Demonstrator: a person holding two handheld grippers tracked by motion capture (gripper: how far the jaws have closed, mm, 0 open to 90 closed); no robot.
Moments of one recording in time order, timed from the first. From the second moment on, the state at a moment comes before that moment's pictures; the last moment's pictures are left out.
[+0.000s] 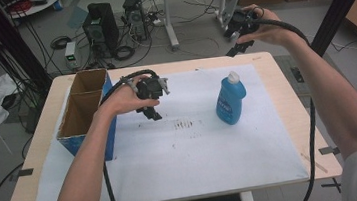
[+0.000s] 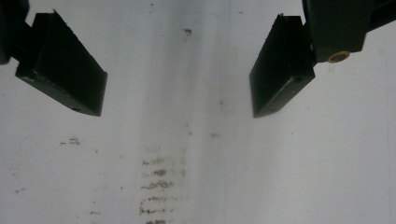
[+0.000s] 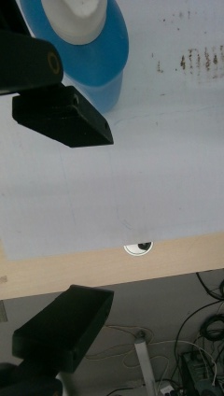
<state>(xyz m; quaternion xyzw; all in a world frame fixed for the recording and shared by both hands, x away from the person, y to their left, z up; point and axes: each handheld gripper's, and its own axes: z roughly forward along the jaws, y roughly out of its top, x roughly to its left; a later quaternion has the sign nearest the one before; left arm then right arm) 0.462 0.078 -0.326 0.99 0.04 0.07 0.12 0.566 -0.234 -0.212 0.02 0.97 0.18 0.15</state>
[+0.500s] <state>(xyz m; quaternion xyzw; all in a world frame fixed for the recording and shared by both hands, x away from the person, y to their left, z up) 0.463 0.079 -0.327 0.99 0.04 0.06 0.13 0.564 -0.231 -0.214 0.02 0.97 0.17 0.14</state>
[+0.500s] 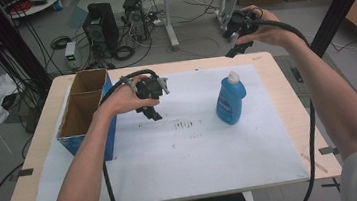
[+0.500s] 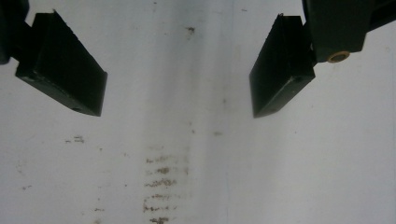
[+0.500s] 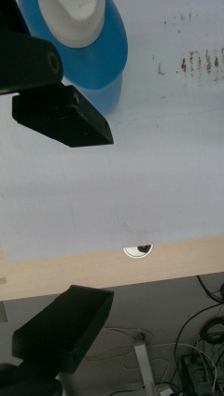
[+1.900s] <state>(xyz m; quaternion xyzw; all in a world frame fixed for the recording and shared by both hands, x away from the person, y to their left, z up) 0.460 0.078 -0.327 0.99 0.04 0.04 0.14 0.554 -0.245 -0.202 0.03 0.97 0.19 0.14</state>
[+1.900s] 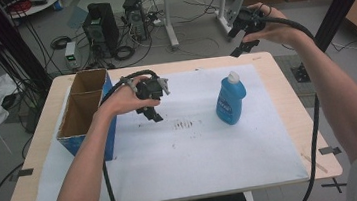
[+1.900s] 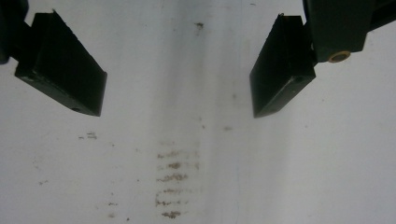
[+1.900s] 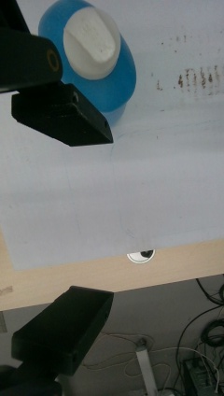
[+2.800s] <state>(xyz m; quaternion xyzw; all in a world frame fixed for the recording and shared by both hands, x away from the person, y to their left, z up) 0.456 0.070 -0.328 0.99 0.03 0.04 0.14 0.507 -0.255 -0.200 0.07 0.98 0.16 0.09</state>
